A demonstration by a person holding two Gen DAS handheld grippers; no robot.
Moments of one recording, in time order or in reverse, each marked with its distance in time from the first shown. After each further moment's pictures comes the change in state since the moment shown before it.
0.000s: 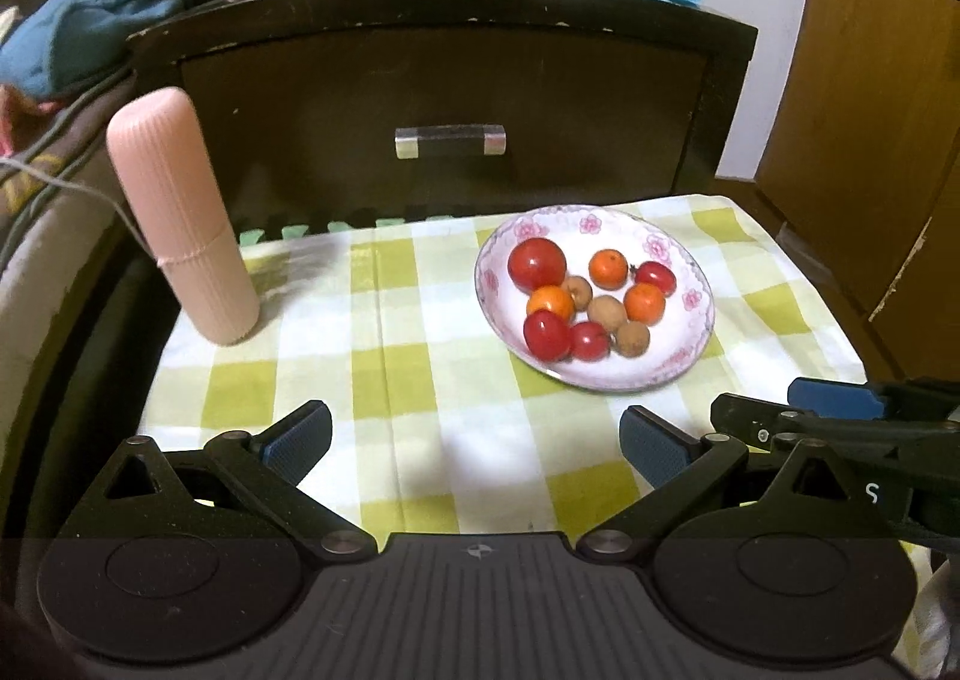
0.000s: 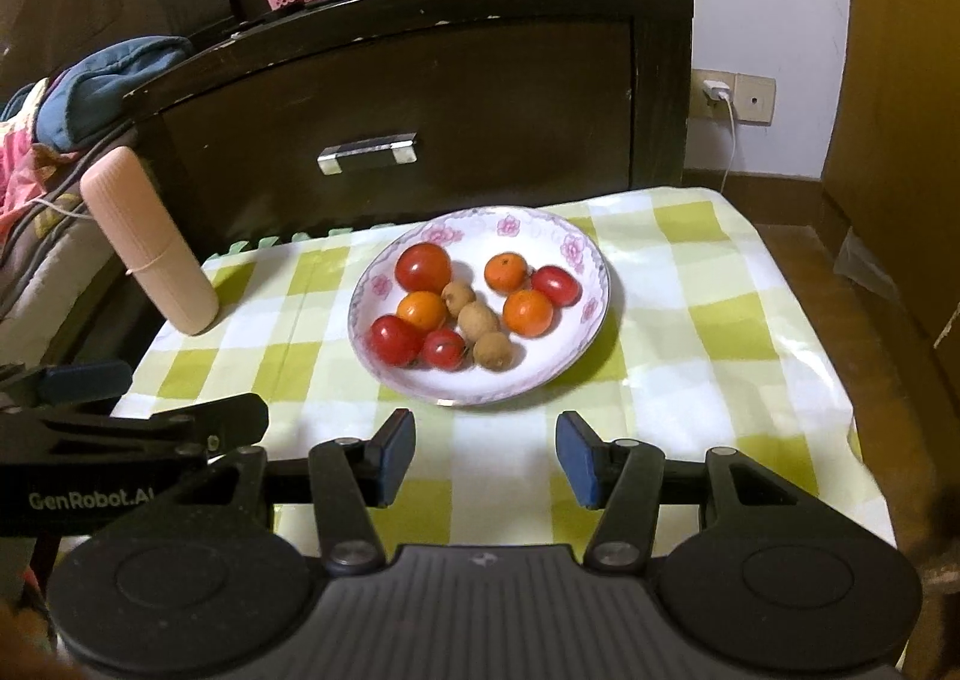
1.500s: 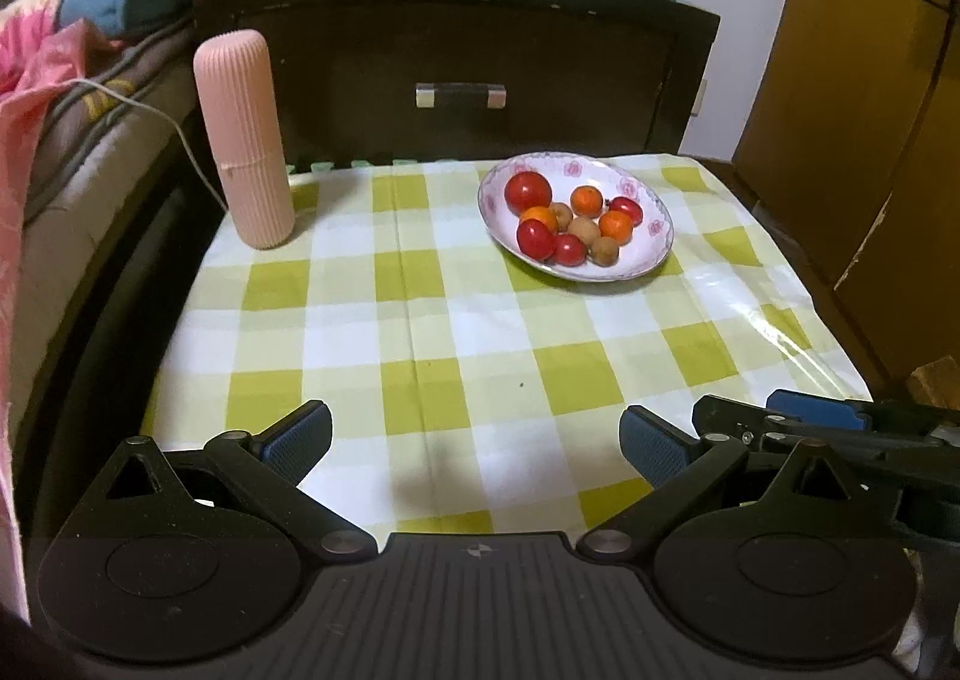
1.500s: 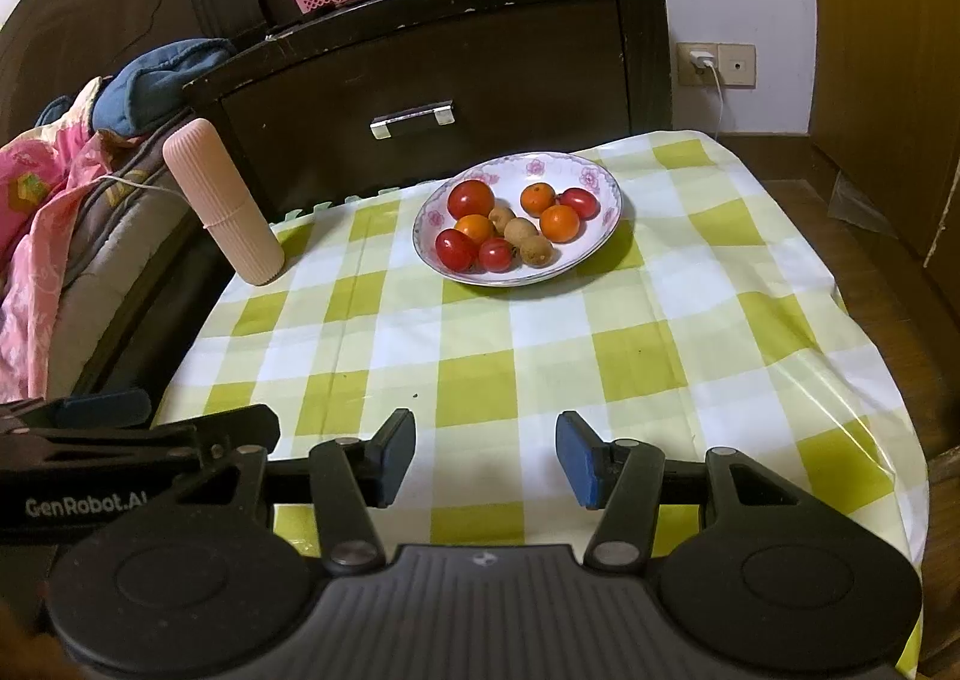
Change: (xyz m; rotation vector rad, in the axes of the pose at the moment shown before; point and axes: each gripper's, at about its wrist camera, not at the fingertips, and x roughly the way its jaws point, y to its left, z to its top) left arm -0.064 0.008 -0.057 -0.027 0.033 -0.030; right arm -0.063 0.026 -0.068 0.070 -0.002 0.035
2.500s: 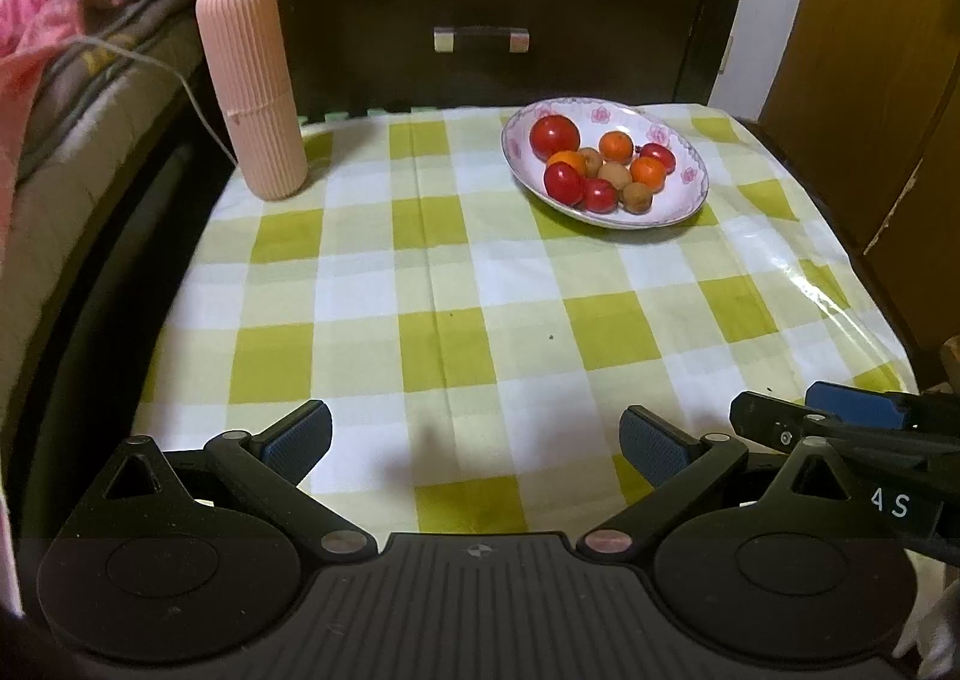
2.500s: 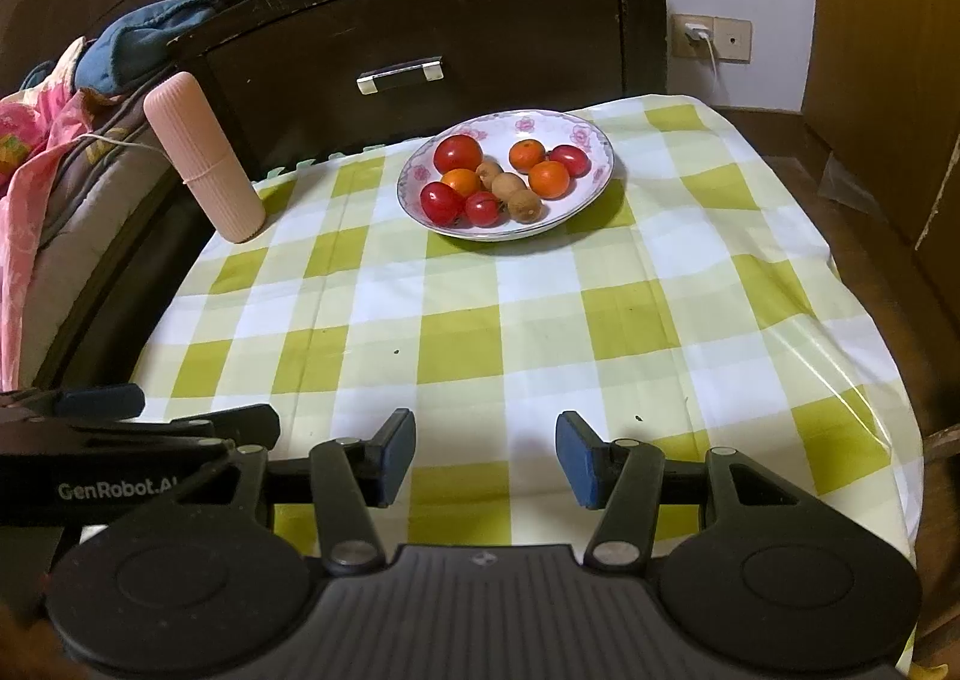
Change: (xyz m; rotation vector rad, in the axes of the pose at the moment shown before) left arm 0.018 -0.001 -0.011 0.014 0.066 0.058; right arm 0.012 0.002 -0.011 -0.017 0.064 -0.040
